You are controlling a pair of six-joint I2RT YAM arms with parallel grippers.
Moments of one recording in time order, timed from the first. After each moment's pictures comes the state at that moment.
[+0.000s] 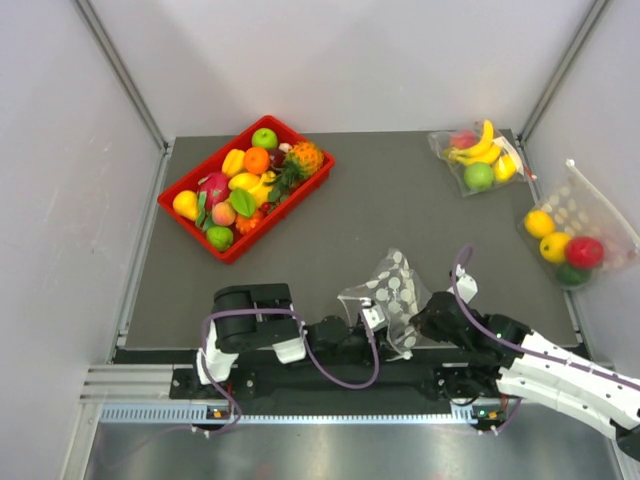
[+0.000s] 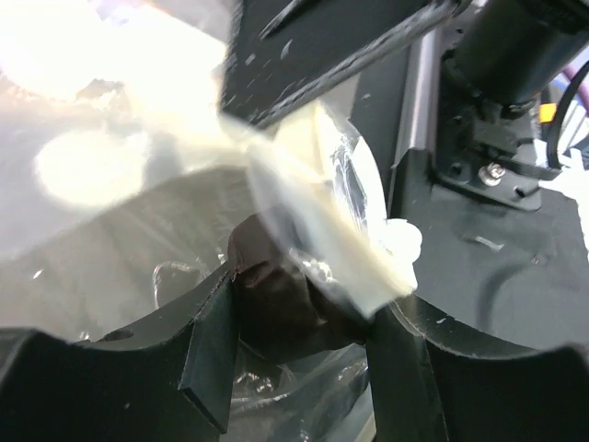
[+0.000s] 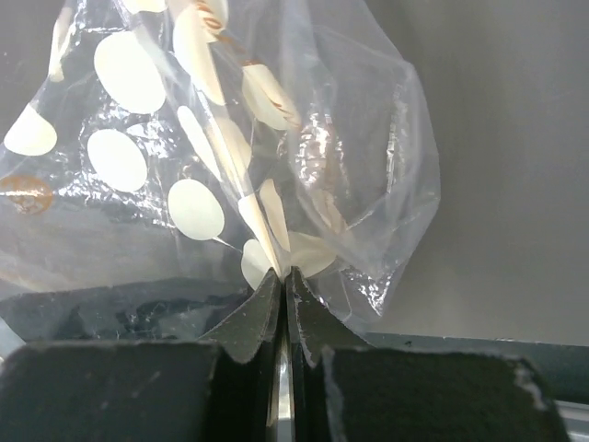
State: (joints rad) left arm -1.32 2.02 0.49 1.36 0.08 -0.26; right arm 0.95 0.53 0.32 -0.67 0.38 1.21
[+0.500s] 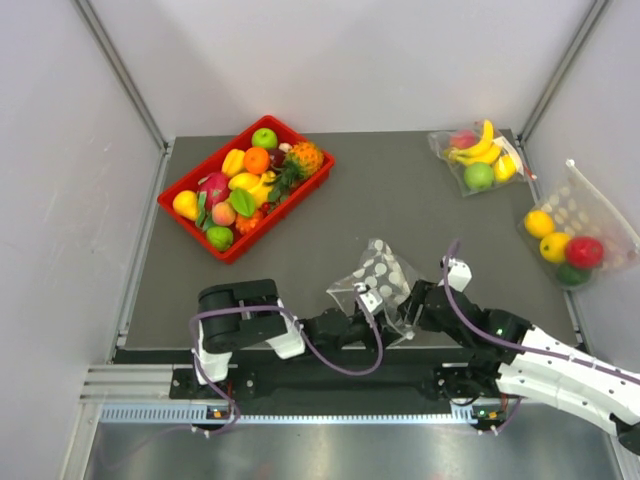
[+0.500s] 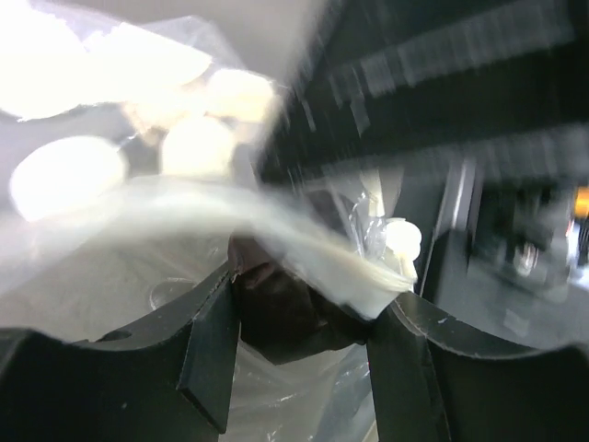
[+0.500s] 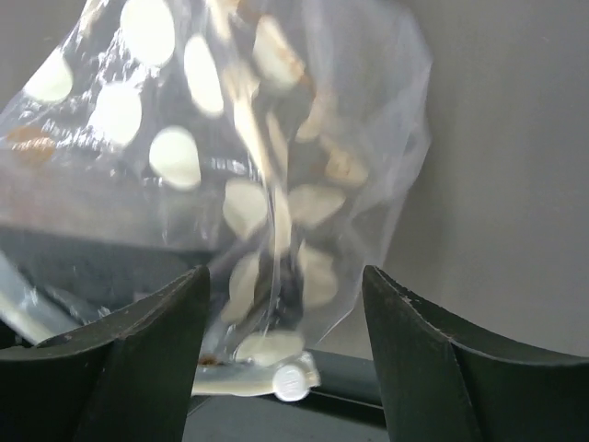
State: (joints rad) left arm -1.29 1.93 0.50 1.28 -0.06 -0.32; right arm 0.98 0.58 0.40 -0.63 0.43 0.99
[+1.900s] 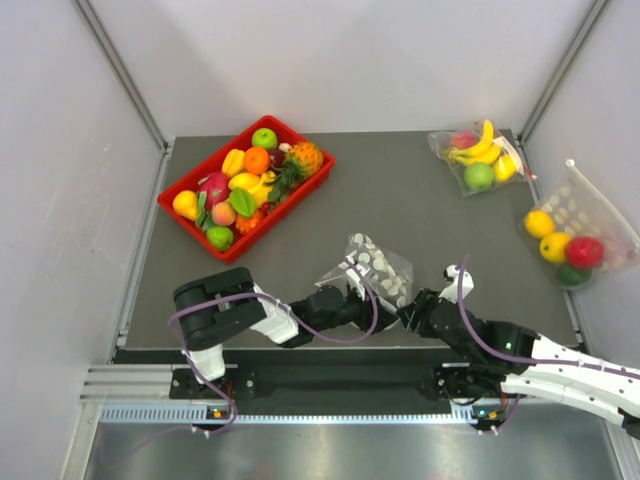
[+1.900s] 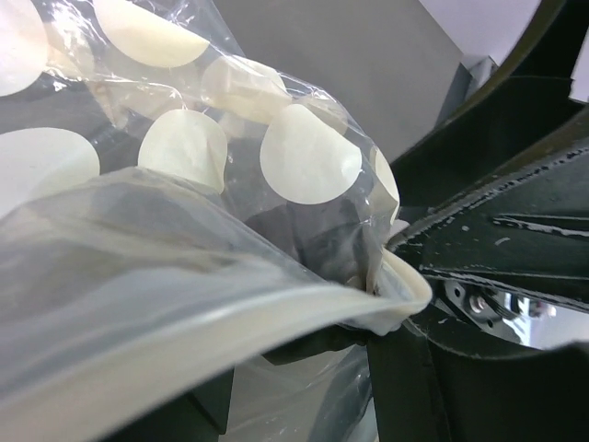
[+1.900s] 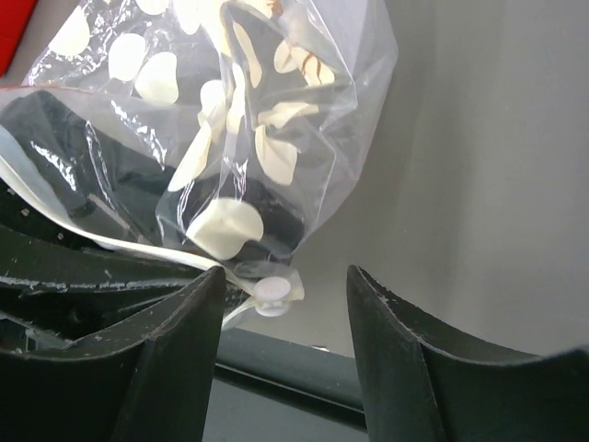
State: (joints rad) left arm -1.15 1.80 0.54 1.07 0.05 -0.59; right arm 1.15 0.44 0.33 -0.59 0.57 1.04
